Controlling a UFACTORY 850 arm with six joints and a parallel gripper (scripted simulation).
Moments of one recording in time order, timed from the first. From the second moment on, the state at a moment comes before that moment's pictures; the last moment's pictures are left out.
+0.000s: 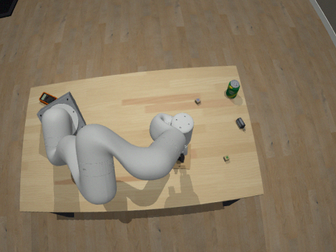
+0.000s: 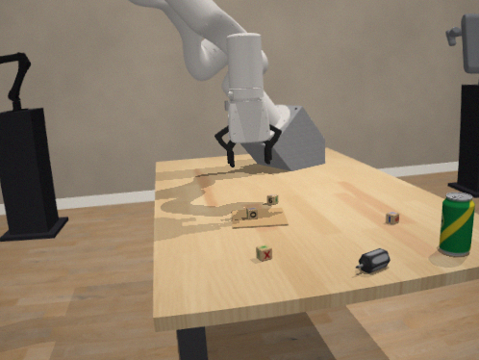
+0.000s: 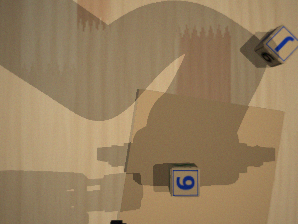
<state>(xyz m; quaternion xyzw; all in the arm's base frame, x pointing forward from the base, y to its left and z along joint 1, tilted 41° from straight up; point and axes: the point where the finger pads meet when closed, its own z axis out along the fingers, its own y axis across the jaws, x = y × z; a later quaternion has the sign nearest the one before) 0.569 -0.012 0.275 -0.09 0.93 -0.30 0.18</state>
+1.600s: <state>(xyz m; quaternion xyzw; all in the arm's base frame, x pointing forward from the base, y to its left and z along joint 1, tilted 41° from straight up) 0.586 -0.038 0.237 -0.09 0.93 -0.30 0.18</state>
